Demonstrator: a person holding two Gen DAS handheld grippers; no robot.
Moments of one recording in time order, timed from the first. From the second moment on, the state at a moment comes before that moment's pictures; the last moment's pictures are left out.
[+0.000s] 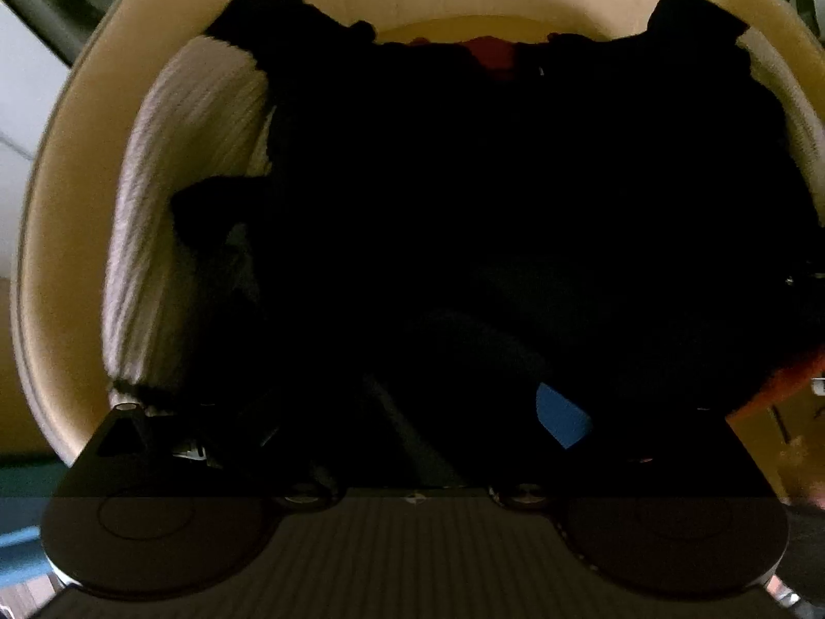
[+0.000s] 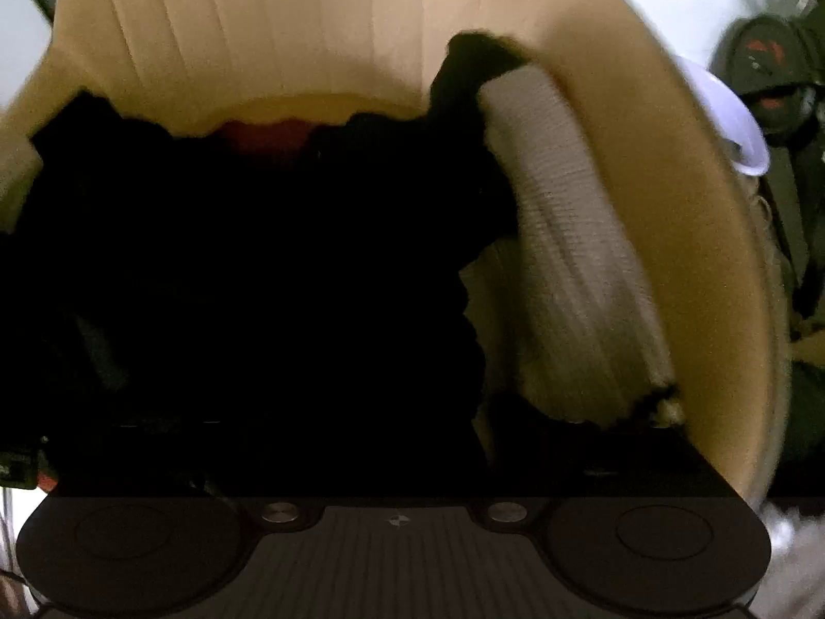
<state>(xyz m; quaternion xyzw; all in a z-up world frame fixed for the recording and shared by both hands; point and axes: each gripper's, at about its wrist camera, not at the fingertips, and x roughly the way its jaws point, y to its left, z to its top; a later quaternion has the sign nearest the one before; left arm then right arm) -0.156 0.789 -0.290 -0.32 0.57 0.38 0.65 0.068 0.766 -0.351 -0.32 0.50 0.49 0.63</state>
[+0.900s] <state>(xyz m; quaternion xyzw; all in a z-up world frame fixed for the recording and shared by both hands) -0.178 0.622 -0.105 -0.26 0.46 0.45 0.72 0.035 0.510 -0.096 -0.20 0.47 0.50 0.70</state>
